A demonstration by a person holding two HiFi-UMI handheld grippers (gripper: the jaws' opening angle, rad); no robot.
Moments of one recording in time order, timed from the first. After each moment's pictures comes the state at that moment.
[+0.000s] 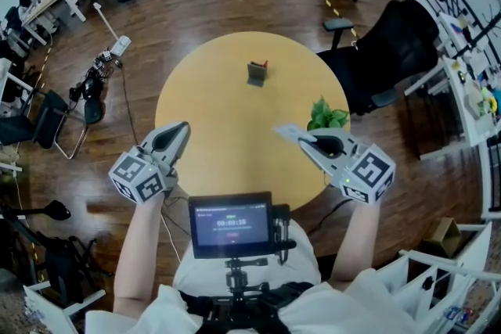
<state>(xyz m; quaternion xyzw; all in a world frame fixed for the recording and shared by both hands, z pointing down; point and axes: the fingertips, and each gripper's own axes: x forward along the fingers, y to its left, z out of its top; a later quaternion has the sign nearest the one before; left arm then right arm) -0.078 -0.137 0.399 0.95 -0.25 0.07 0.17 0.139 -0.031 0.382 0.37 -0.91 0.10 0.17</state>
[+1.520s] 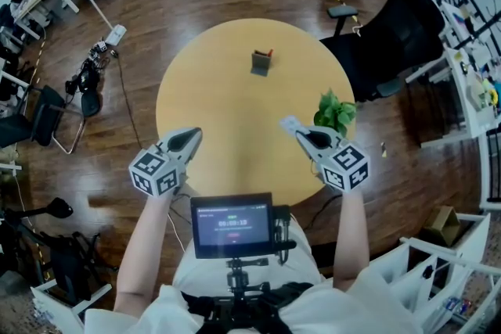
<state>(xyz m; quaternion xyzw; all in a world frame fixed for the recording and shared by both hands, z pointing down) -0.085 -0.155 0.493 0.94 -0.22 0.15 0.20 0.144 -0.073 0.502 0.45 -0.84 0.21 0.19</state>
